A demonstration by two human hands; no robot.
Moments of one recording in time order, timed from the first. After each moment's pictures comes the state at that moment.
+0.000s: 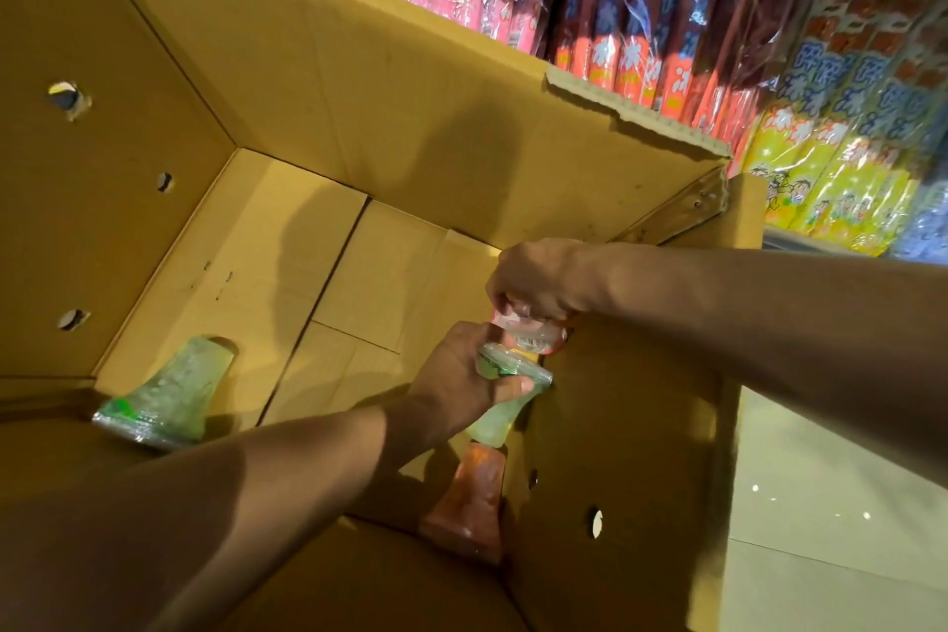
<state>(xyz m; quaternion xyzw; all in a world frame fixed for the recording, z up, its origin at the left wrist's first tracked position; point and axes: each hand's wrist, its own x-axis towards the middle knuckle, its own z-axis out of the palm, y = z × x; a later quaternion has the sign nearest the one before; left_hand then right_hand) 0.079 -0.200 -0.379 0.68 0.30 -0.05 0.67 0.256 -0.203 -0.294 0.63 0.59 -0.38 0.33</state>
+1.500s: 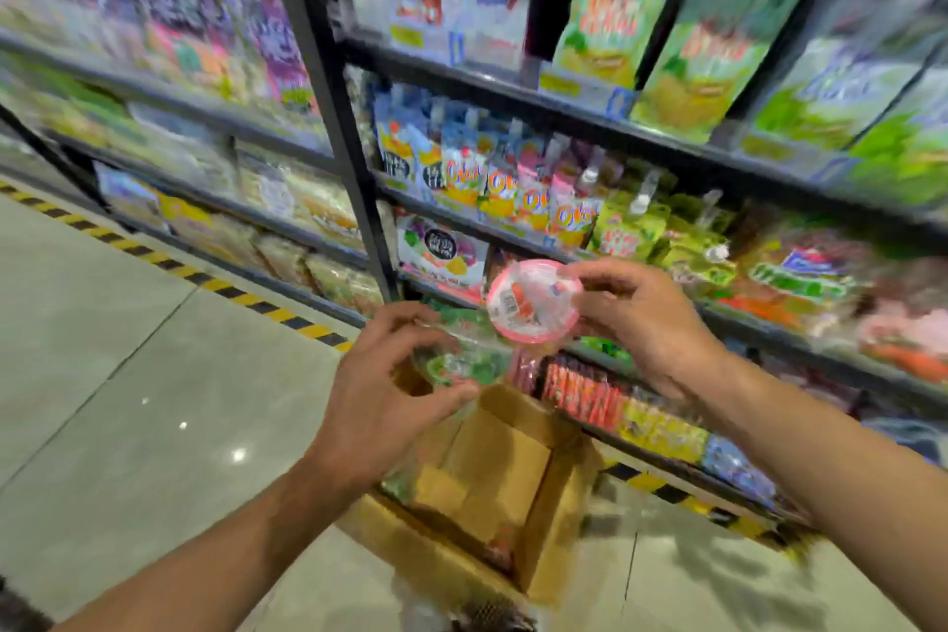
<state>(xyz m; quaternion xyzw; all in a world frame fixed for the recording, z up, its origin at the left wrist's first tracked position) -0.042 -0.088 0.422 0.80 0.28 0.29 0.45 0.183 -0.202 0.467 0.72 0.24 -0.36 -0.55</state>
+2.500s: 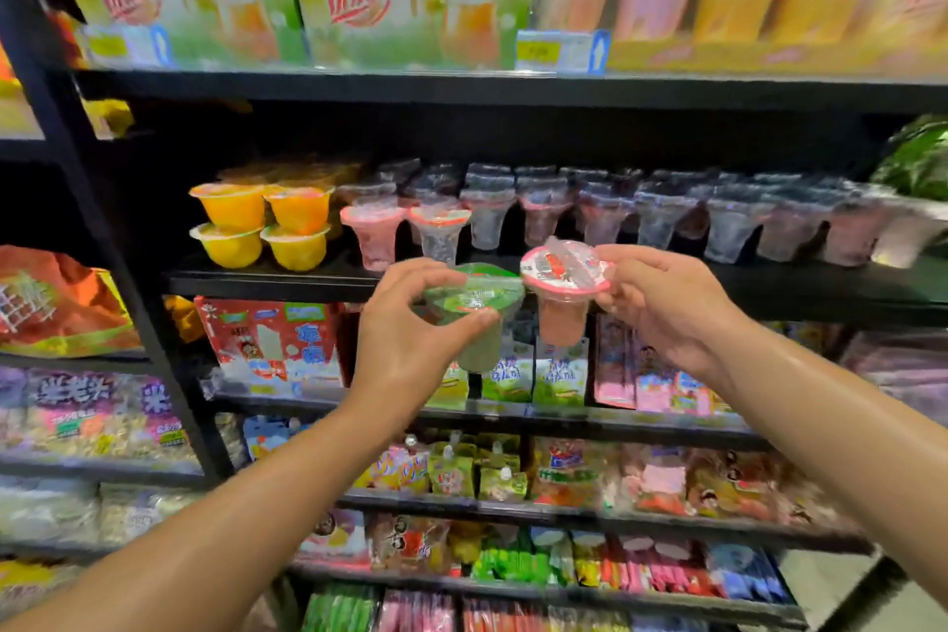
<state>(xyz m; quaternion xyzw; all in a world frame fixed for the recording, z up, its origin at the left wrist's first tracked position) 0.146 -0.158 0.766 0.78 0.07 0.45 0.43 0.280 -0.352 0.816 0.63 0.14 -0.13 -0.75</state>
